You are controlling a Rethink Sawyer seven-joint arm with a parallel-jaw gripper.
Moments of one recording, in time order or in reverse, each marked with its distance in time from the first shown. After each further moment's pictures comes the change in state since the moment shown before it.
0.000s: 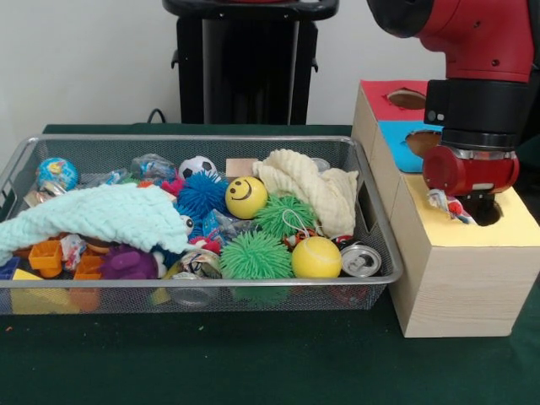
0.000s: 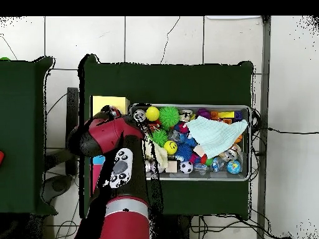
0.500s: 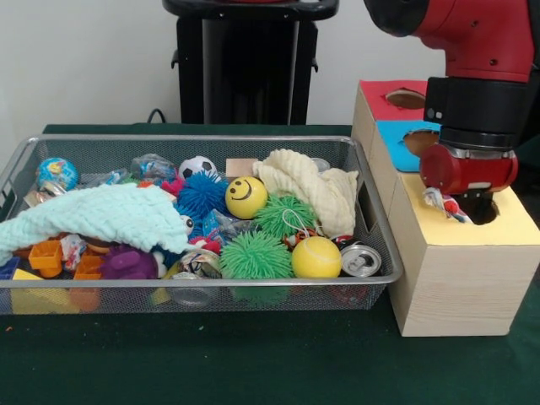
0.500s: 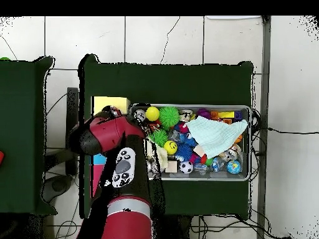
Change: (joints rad) arm -0.009 -0.006 0.004 -0.005 0.042 0.066 0.000
